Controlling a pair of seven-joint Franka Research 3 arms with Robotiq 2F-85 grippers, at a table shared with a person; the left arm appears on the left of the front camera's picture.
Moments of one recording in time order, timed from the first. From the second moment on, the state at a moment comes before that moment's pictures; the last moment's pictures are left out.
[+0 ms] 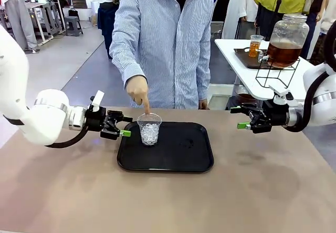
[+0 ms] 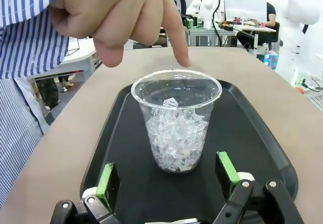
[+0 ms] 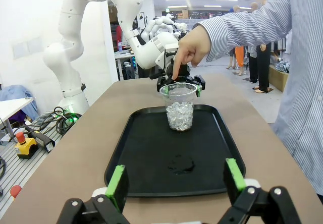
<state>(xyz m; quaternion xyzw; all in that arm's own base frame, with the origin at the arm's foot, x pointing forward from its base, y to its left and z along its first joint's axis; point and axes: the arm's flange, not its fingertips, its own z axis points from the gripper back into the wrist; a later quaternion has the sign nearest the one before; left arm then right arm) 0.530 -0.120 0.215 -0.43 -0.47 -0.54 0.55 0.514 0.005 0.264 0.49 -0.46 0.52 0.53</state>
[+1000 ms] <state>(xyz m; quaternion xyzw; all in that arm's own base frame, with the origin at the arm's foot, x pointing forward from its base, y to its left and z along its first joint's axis) 0.533 -0.149 0.215 -0.45 -0.46 -0.54 0.54 0.514 0.005 0.264 0.49 -0.46 0.52 0.53</state>
